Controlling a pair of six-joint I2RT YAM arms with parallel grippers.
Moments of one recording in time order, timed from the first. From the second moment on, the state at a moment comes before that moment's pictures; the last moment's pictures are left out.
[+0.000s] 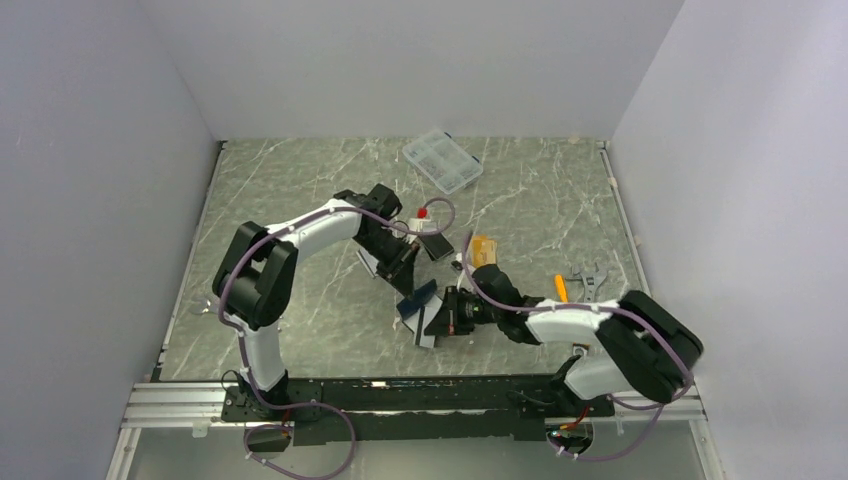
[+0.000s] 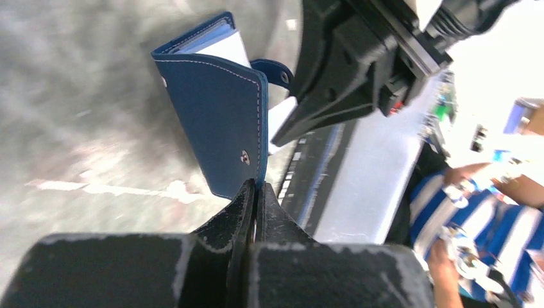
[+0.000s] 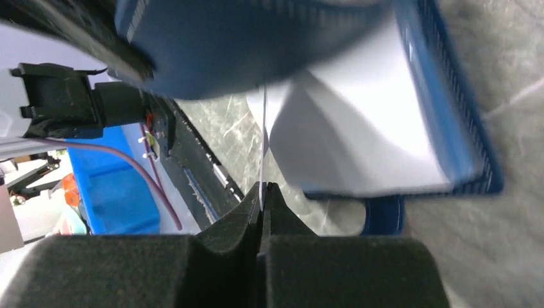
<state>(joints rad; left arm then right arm) -0.56 1.87 1.35 -0.89 0.85 0.21 0.78 1.43 0.39 0.38 -0.48 0.86</state>
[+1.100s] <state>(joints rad) -0.46 1.98 1.19 -0.78 0.91 0.15 0.76 0.93 0.18 0.04 -0.37 0.89</state>
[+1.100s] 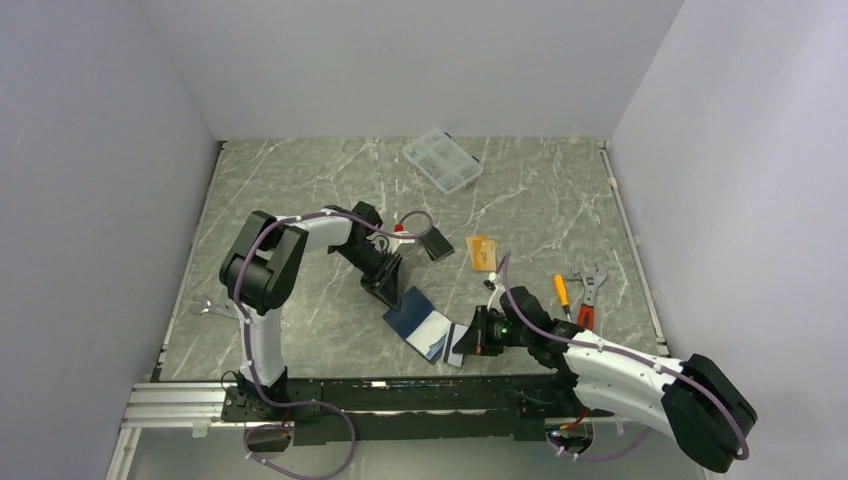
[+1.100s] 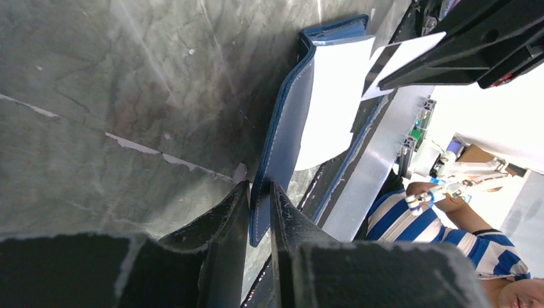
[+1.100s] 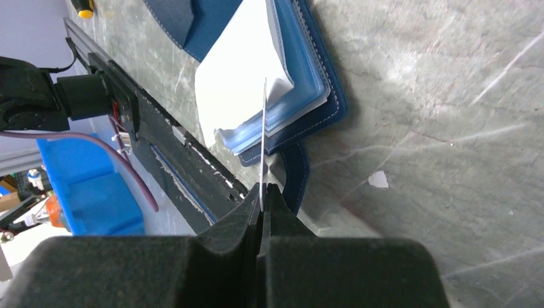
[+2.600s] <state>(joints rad) -0.47 1.97 1.19 -0.78 0.90 0.15 0.82 1.32 0.39 0.26 -0.51 0.85</state>
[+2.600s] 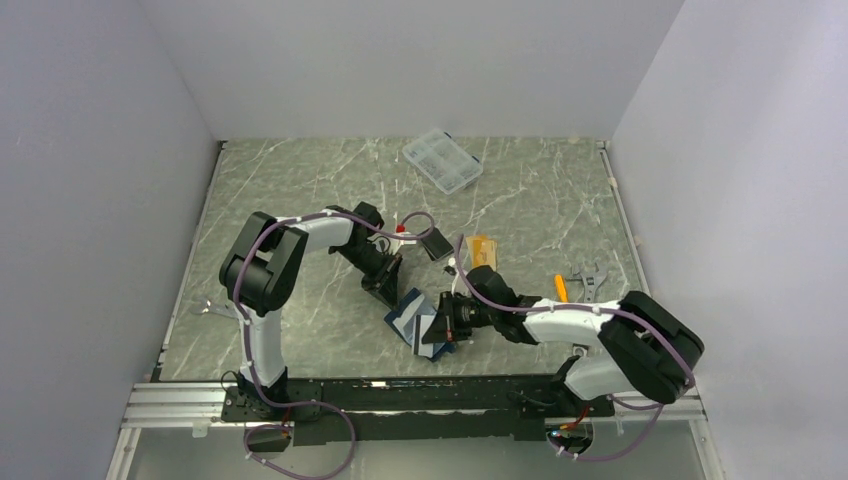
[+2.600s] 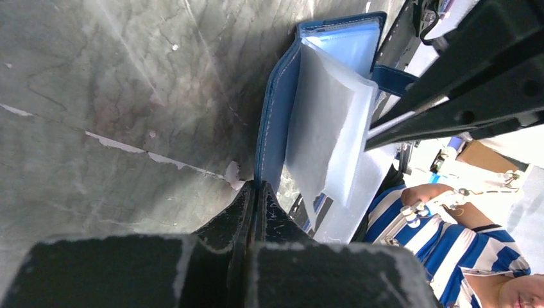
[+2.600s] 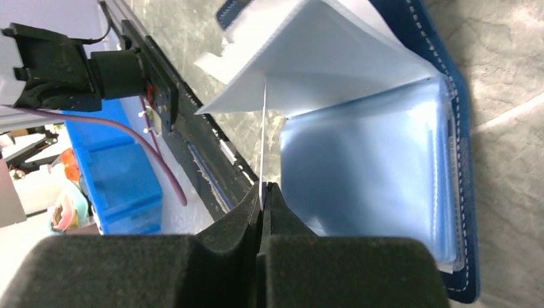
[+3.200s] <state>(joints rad) -0.44 1.96 1.21 -0.81 1.00 0.16 0.82 1.48 0.37 0.41 -0.51 0.86</state>
